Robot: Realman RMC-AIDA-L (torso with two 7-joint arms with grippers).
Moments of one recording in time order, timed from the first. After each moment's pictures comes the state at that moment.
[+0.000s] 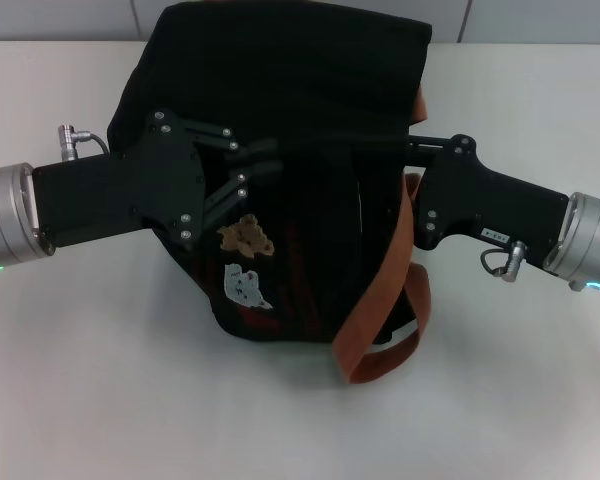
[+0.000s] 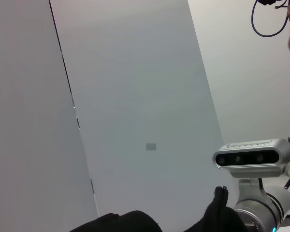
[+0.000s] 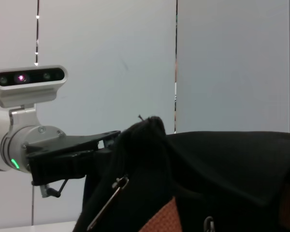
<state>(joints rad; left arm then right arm) -0.44 -2.07 0.90 0.67 1.58 1.75 -0.88 0.67 2.09 -0.25 -0.14 -2.09 -1.56 0.64</state>
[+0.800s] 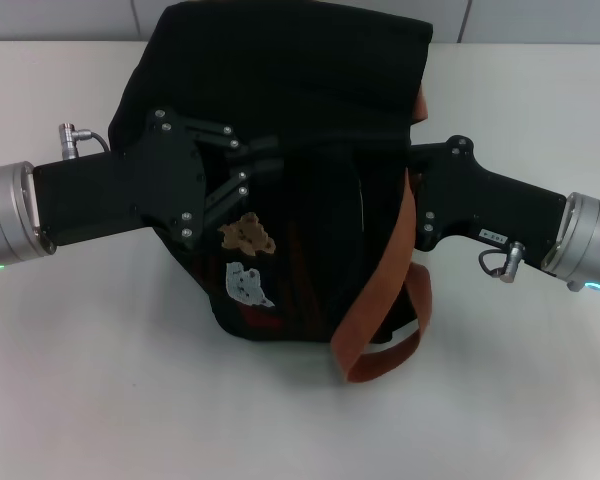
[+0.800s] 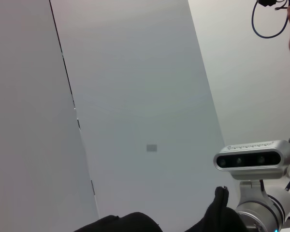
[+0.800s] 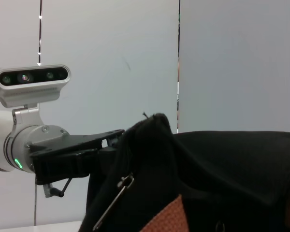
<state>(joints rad) -0.44 -2.07 0.90 0.67 1.58 1.75 -0.88 0.67 2.09 -0.25 -0.13 -2.09 -1.56 0.64</state>
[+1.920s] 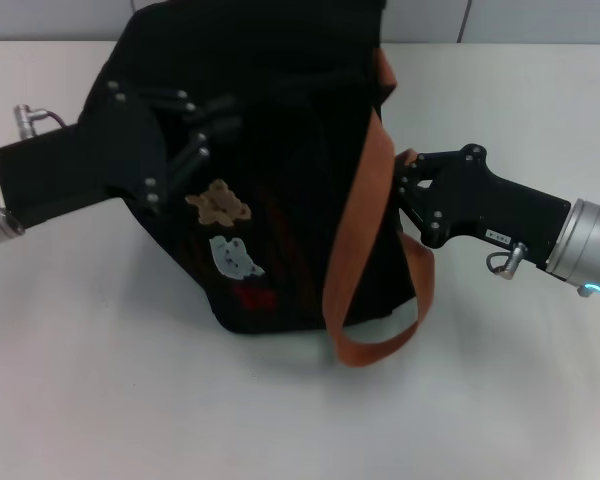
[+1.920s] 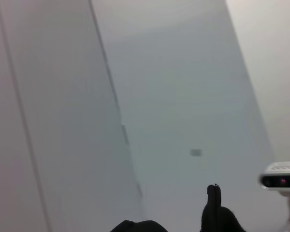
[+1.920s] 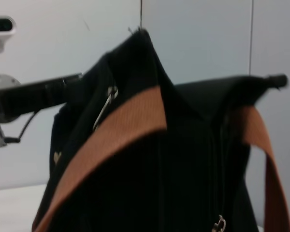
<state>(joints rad) -0.43 -2.07 0.79 0.67 1.57 1.74 -0.86 0.65 2.09 -0.24 -0.13 -2.08 -1.42 0.63</state>
